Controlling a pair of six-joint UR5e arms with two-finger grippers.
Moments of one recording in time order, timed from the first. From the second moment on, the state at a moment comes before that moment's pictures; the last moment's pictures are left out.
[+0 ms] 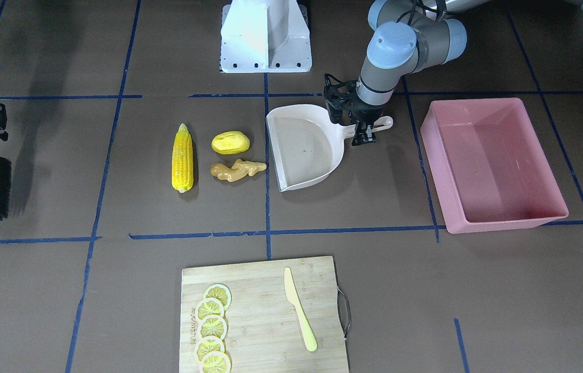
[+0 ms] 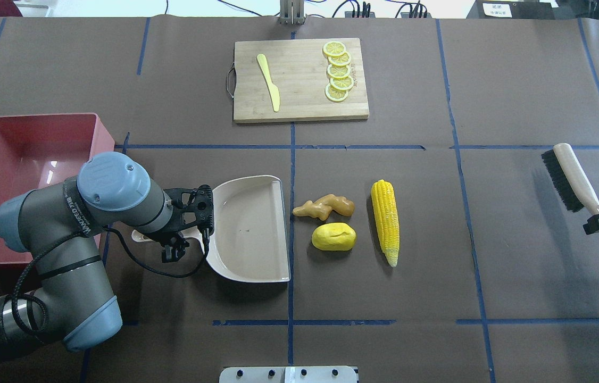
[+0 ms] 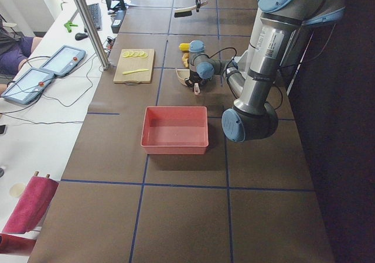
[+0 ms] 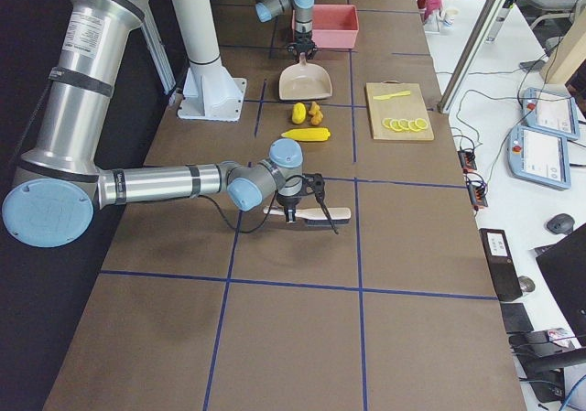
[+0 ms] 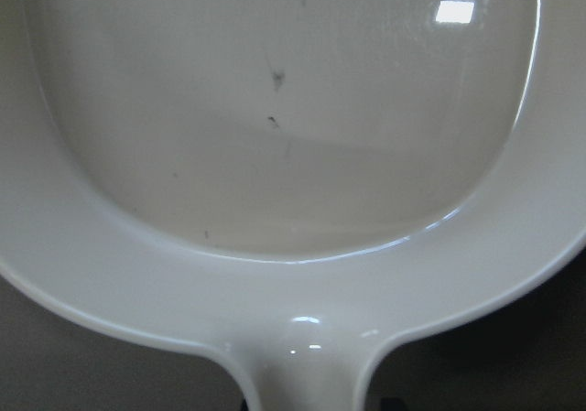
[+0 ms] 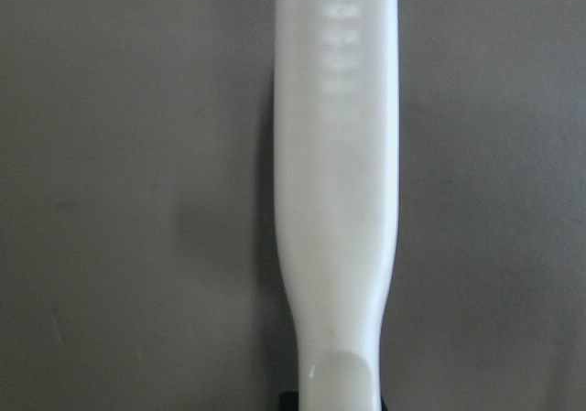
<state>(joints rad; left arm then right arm) -0.52 -1.95 -1.82 -1.70 -1.92 0.26 0.96 -1.86 1.88 -1.05 2.16 0.65</state>
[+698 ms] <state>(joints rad) -0.59 -1.98 -1.83 -1.69 -1.93 0.40 0.96 -1.85 1.88 -1.05 2.16 0.65</state>
